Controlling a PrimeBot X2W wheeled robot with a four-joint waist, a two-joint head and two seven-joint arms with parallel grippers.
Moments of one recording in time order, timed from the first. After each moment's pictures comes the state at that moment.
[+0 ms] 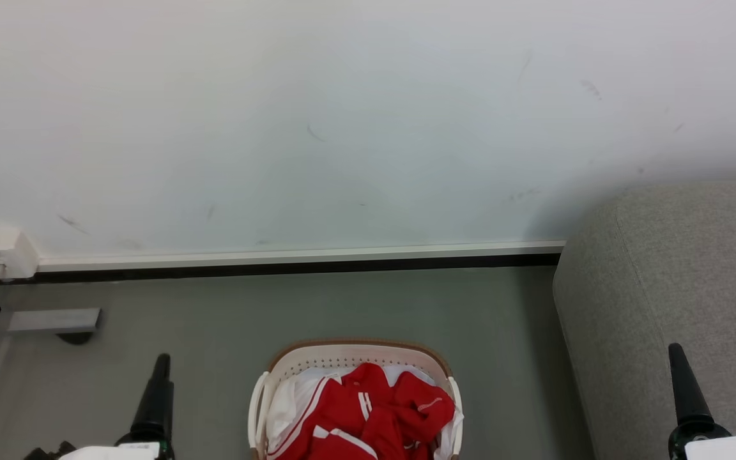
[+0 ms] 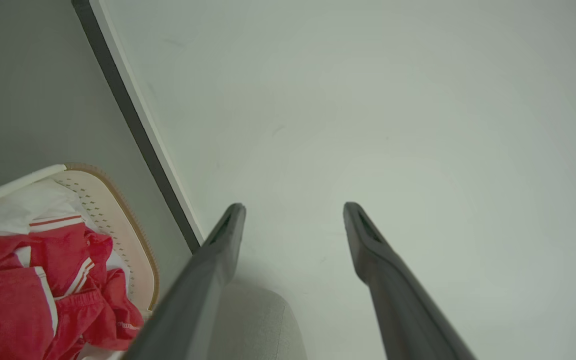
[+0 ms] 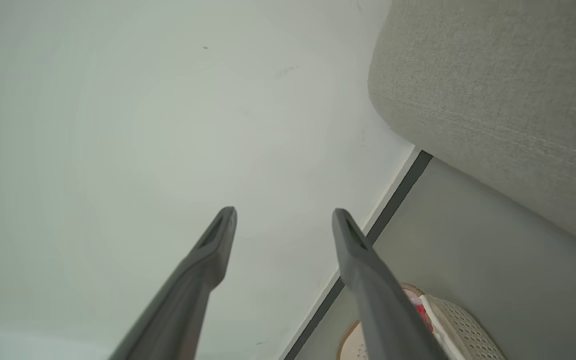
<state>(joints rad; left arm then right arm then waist) -0.07 0.04 0.08 0.27 -1.42 -0.12 0.02 -0.06 -0.04 -0.07 0.24 1.33 0.13 0.02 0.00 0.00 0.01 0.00</state>
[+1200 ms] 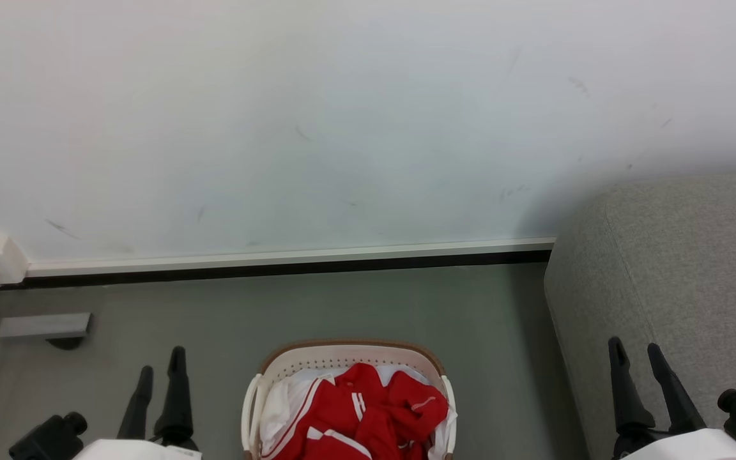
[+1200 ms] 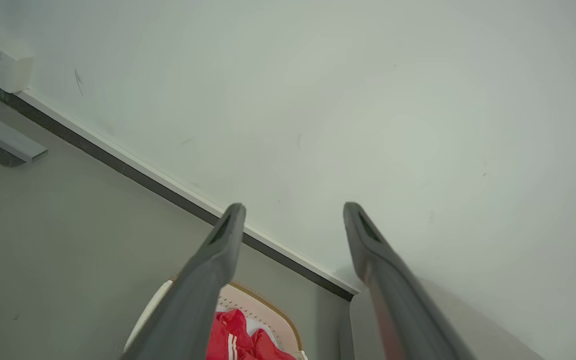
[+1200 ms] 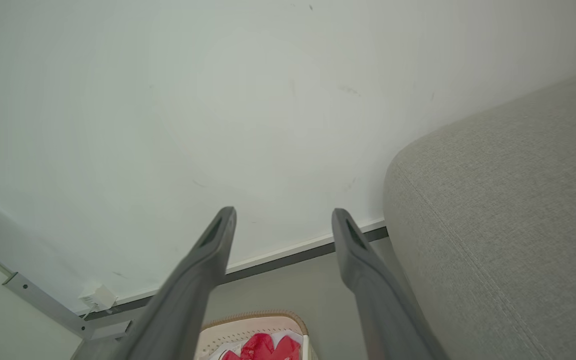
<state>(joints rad) -0.03 0.04 0.06 0.16 -0.70 -0.07 -0.10 -0.06 -0.06 0.06 0.19 0.59 0.13 -0.11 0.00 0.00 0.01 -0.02</state>
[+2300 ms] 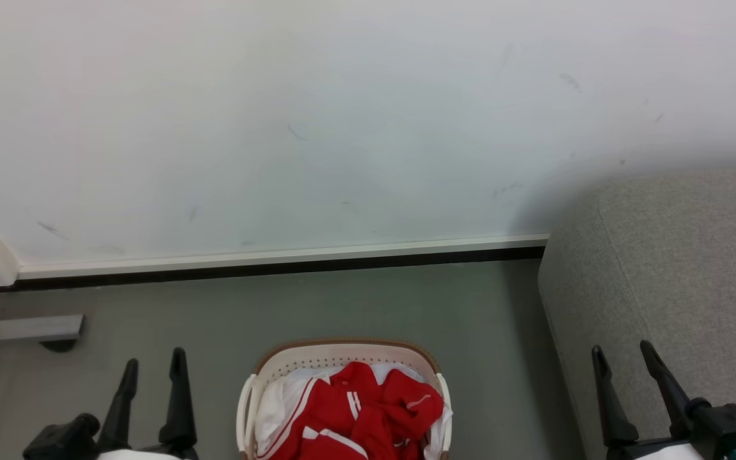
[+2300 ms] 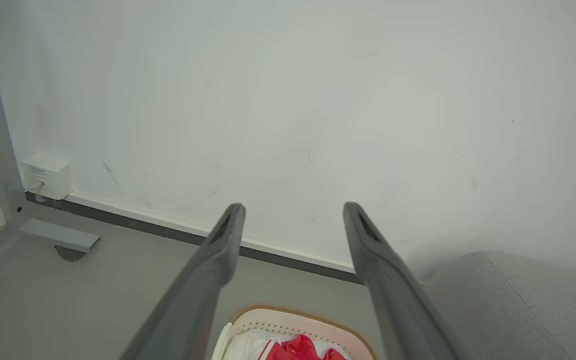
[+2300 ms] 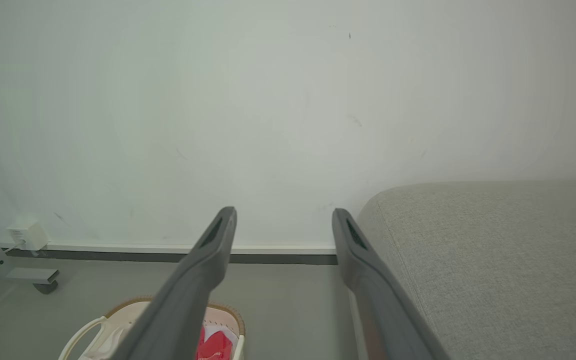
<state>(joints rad) 0.01 0.04 0.06 0.10 -0.35 -0.04 -0.19 -0.04 -0.05 0.06 0.19 0.22 0.13 -0.19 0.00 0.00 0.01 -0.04</state>
